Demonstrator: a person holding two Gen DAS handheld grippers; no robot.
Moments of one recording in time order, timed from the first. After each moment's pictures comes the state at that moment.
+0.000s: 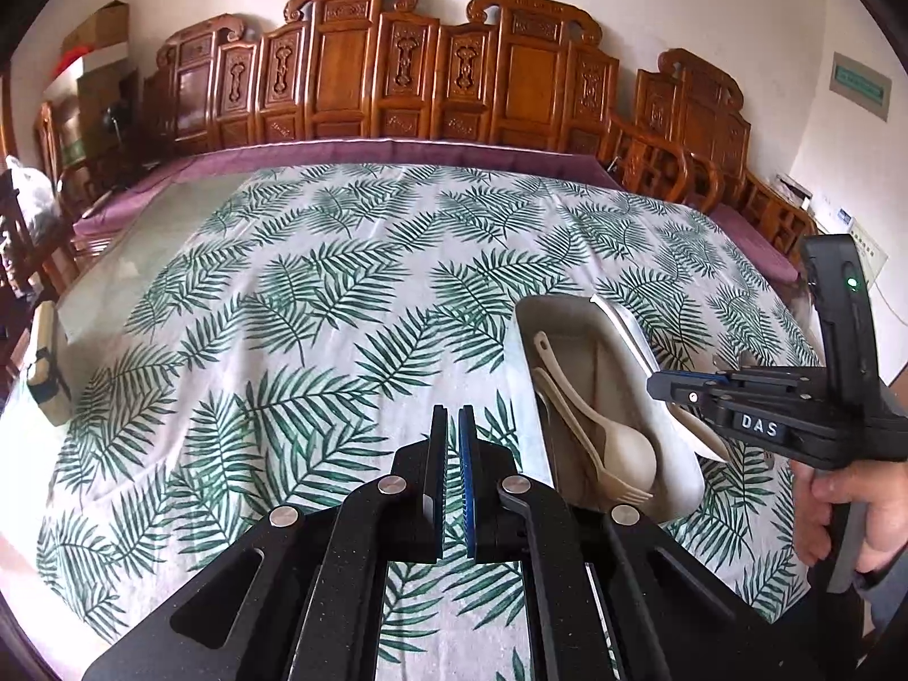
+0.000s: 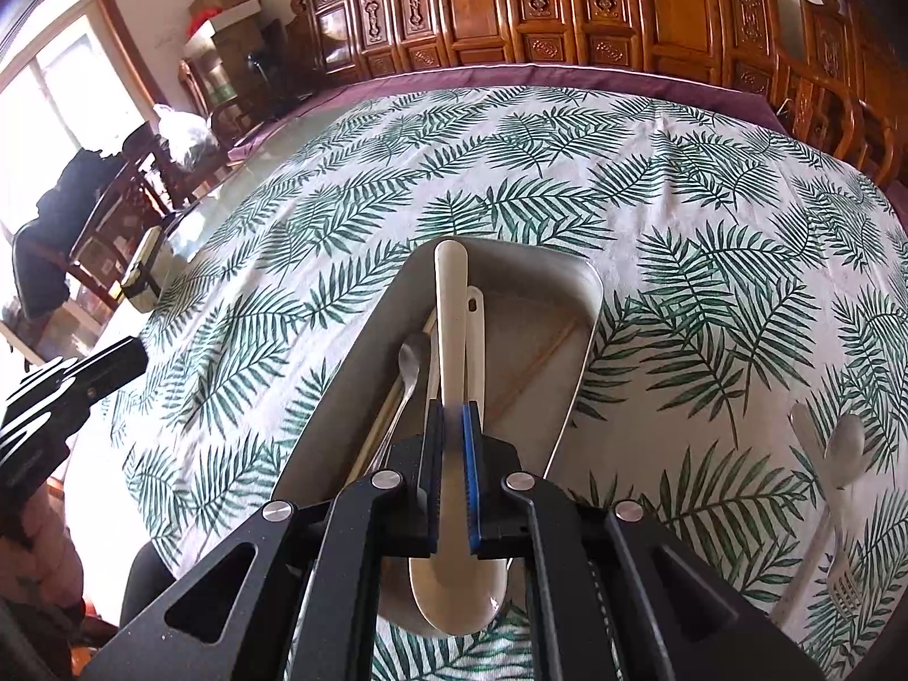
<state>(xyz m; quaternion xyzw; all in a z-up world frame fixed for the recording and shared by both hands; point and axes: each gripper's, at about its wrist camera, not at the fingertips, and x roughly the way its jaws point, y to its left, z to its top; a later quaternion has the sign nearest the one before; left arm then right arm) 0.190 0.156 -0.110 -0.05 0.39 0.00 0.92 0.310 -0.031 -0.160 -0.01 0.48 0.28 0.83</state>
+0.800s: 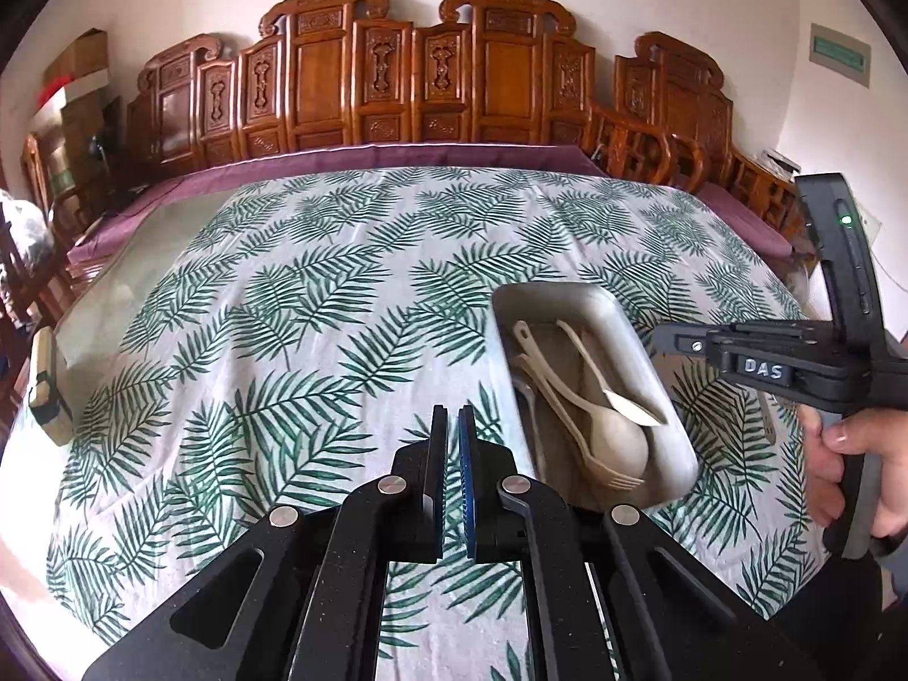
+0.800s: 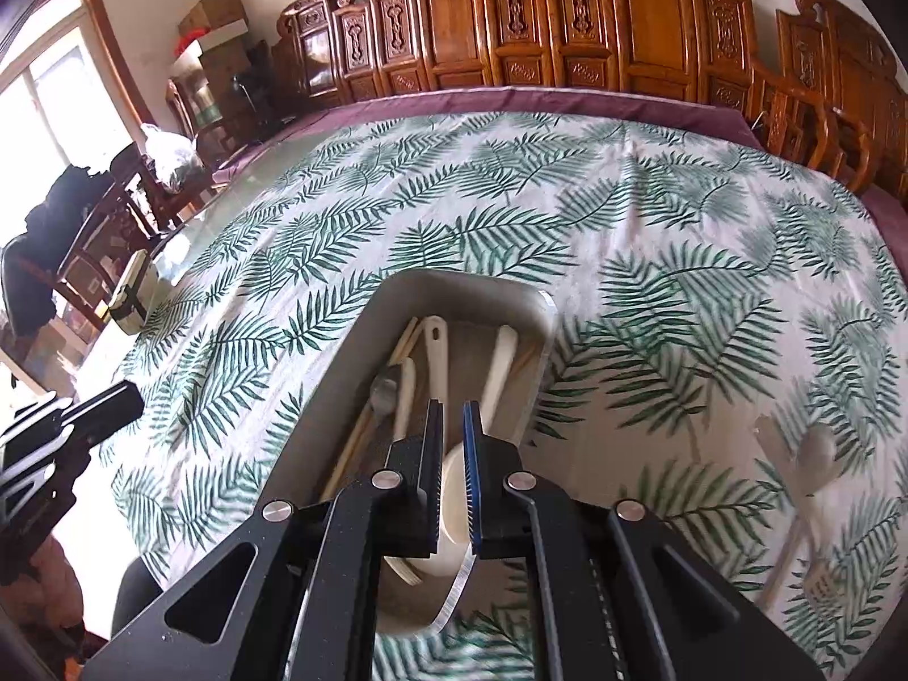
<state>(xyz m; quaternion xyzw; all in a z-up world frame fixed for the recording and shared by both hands) 0.184 0.132 -0.114 -0.01 0.38 -0.02 0.92 0.308 -0.054 -0.146 -0.02 0.45 0.26 0.85</state>
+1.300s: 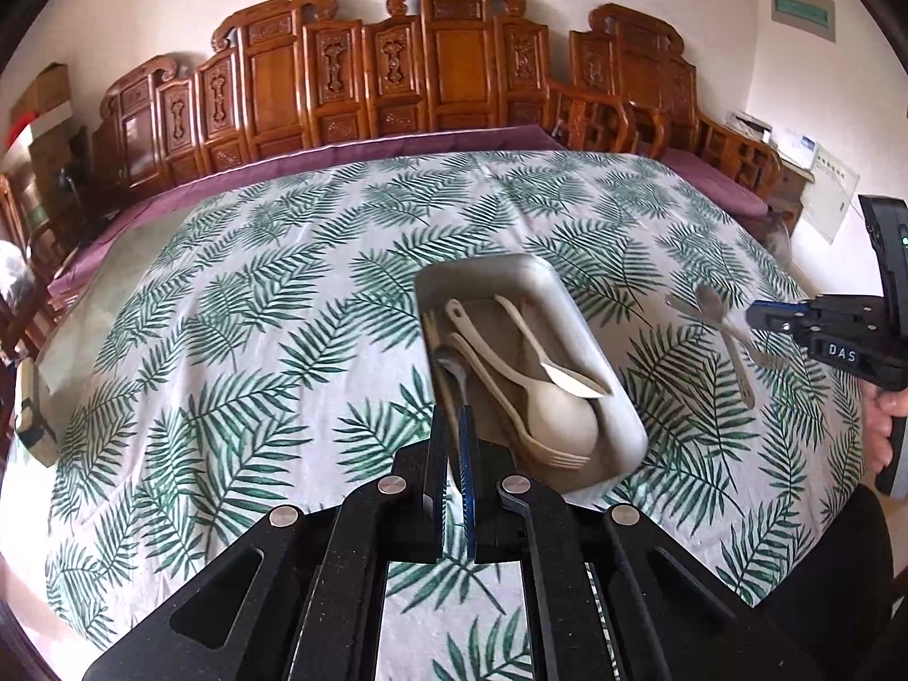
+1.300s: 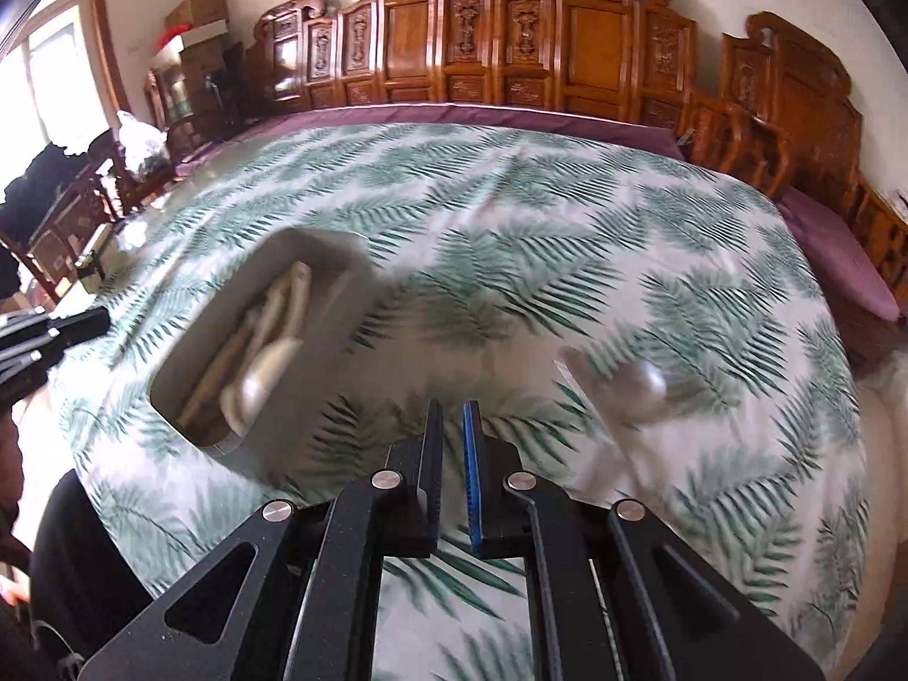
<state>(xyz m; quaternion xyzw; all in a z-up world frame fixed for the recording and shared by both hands) 0.179 0.082 -0.124 0.03 0.40 -0.05 0.92 0.268 -0.190 -0.150 -0.06 0.43 0.20 0.88</state>
